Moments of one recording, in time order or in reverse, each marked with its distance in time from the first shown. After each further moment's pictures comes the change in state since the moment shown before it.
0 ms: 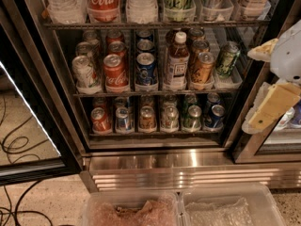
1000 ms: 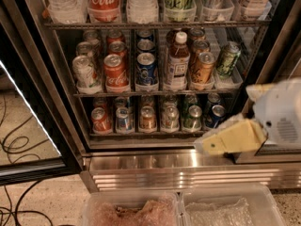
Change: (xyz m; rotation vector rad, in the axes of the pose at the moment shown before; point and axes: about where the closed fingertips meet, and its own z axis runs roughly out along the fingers) arm -0.030 0.065 0.019 0.109 -0.303 0.510
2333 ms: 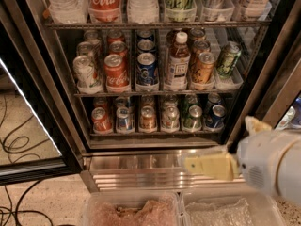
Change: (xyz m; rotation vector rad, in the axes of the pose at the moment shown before) arm 0.035 0.024 0.031 0.152 -0.158 0.185
